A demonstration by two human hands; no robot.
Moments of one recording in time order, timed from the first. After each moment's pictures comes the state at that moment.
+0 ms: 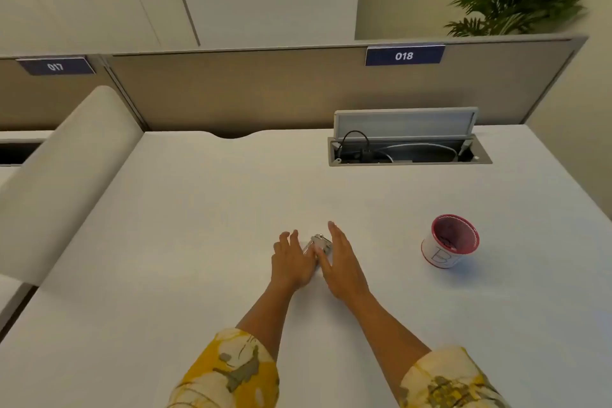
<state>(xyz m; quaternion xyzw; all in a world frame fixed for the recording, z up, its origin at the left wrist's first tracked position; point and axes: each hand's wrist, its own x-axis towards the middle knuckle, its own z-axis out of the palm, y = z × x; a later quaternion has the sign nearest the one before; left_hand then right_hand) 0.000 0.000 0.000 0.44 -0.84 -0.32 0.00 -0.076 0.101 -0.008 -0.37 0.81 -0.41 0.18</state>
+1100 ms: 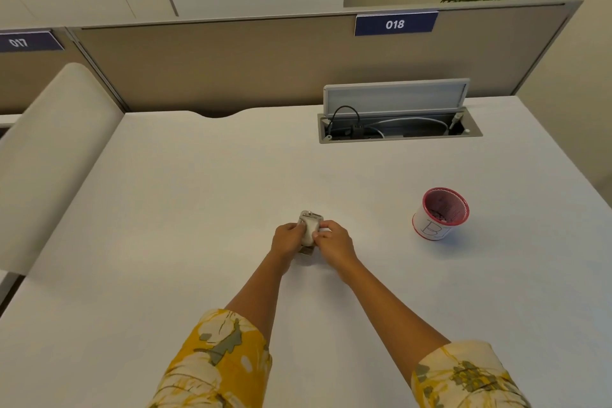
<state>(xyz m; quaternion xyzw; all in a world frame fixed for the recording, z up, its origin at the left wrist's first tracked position) -0.005 -0.003 -0.006 0.50 -0.59 -0.63 0.07 -0.077 0.099 0.006 -0.11 0.78 -0.50 0.36</state>
